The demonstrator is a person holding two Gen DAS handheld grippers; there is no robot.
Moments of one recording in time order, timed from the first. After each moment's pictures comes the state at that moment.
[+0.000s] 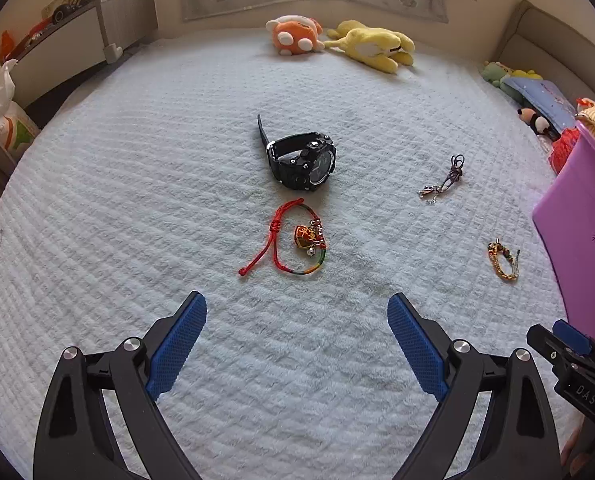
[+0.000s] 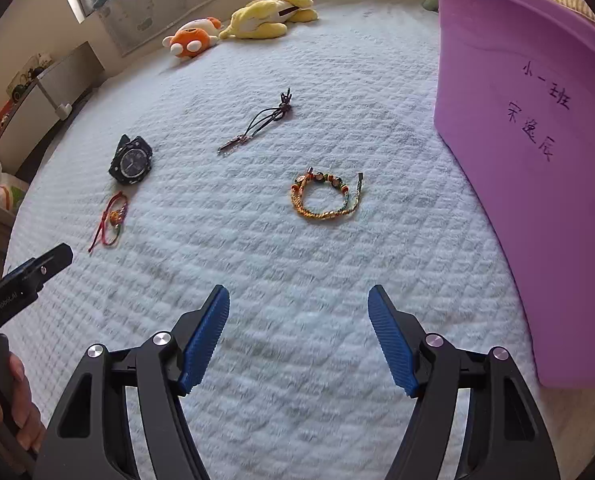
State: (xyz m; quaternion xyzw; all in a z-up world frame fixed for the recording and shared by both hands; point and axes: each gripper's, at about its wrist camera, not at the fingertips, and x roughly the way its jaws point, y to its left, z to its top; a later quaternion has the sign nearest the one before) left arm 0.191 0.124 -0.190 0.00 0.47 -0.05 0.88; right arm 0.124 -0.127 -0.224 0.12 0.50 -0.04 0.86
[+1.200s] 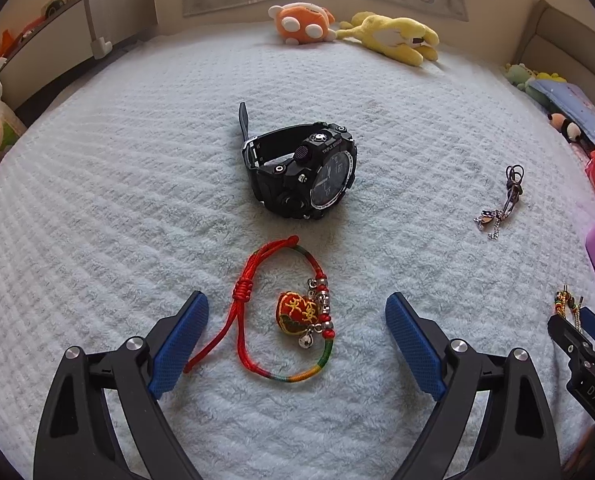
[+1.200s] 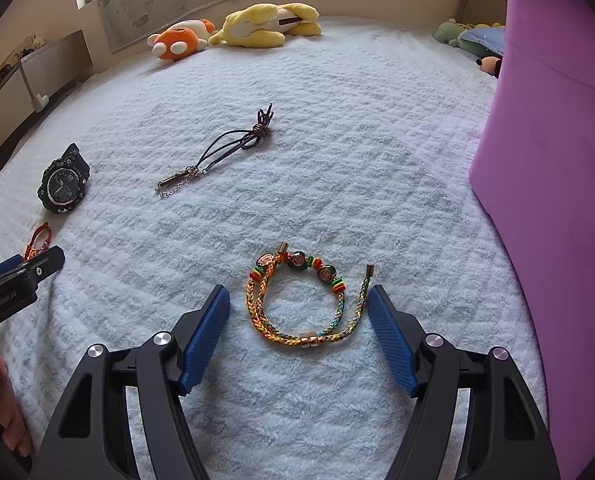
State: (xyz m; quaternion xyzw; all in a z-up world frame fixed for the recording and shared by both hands) left arm 0.270 0.103 -0.252 0.00 0.45 -0.02 0.89; right arm 0.205 -0.137 -0.273 0.05 0.46 -0.06 0.88
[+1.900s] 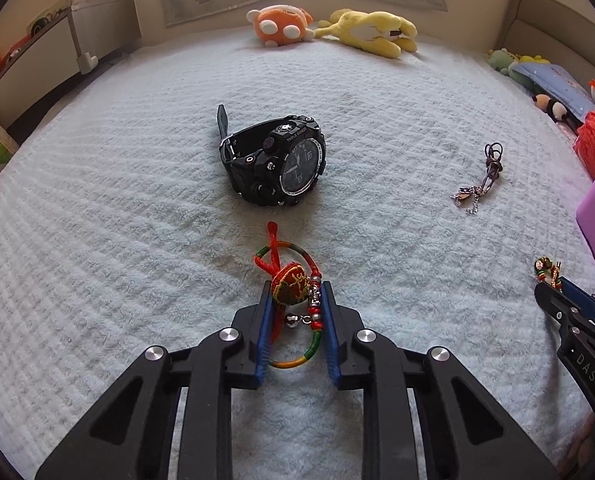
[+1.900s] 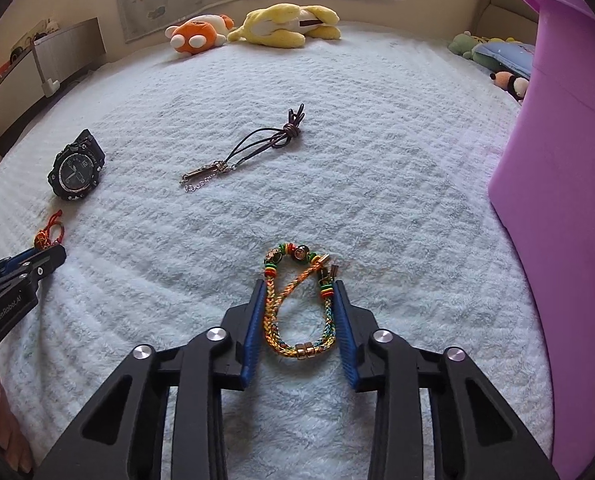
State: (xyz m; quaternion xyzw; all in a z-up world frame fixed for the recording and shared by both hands) left arm 0.246 0.092 -0.248 0.03 0.45 -0.05 0.89; right arm 0.210 -0.116 -0.273 0.02 0.46 -0.04 0.89
